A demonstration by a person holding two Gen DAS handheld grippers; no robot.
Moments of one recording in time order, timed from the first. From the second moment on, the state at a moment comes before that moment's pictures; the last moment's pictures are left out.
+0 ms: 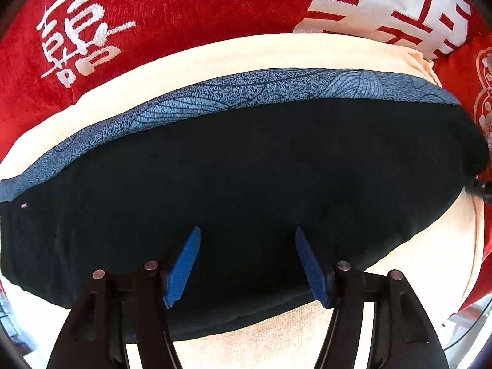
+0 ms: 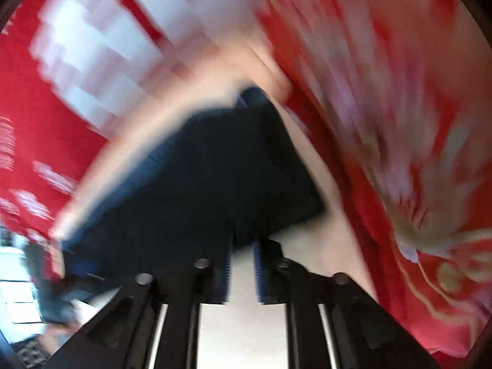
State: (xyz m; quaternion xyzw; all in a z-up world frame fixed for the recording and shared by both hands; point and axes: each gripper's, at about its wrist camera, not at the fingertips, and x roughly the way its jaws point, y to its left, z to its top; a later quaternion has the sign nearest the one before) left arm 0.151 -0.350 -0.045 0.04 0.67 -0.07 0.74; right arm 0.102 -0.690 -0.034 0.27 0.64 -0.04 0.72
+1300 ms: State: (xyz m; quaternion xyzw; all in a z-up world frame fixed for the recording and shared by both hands) left arm 0.127 -0.363 -0.043 0.03 0.65 -0.06 0.76; right arm 0.078 -0.676 0.018 0.12 0.61 -0.08 0.78
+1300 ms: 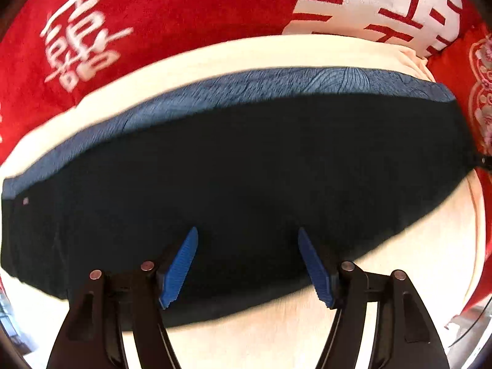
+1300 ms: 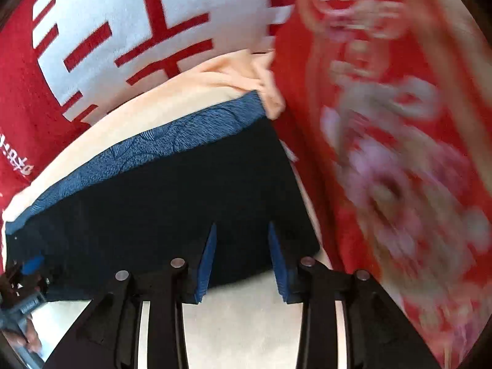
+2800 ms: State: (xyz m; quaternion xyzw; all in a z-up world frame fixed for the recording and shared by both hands) left arm 0.096 0.018 -0.054 0.05 0.61 0.01 0.79; right arm 0.034 -0.292 -0.082 0.39 0.64 0.18 0.63
